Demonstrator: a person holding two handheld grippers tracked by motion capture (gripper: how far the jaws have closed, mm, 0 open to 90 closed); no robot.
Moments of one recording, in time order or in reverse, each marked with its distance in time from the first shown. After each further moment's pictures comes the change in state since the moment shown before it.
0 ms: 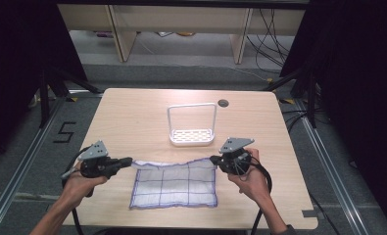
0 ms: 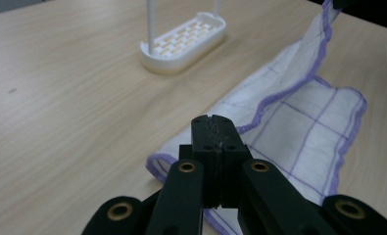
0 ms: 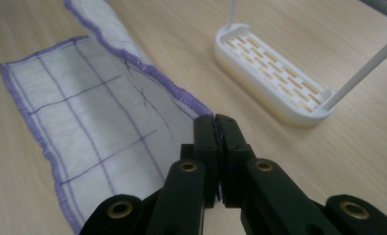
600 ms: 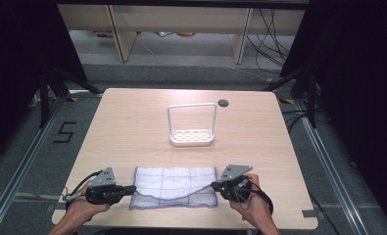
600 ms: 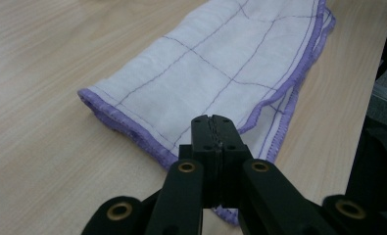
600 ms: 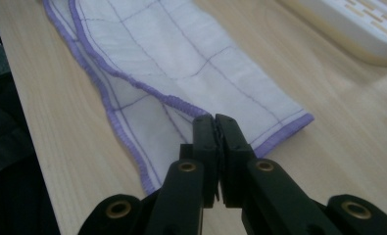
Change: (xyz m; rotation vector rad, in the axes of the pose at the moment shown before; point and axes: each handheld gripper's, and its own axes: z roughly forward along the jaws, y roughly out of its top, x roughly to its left) left arm -0.036 -0.050 0.010 0.100 -0.077 0.021; right arm 0.039 -0.052 0.003 0.085 0.056 -0.016
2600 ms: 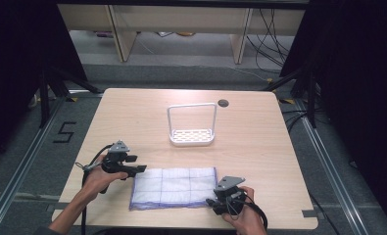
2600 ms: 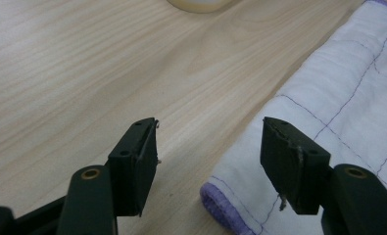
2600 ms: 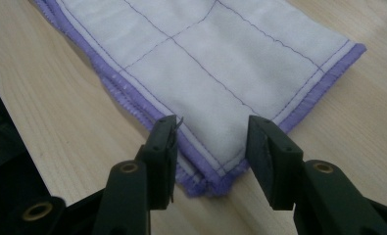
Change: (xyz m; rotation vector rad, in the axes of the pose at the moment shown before) left arm 0.069 0.044 0.047 0.099 0.125 -0.105; right arm 0.023 -0.021 0.023 0.081 -0.049 0.133
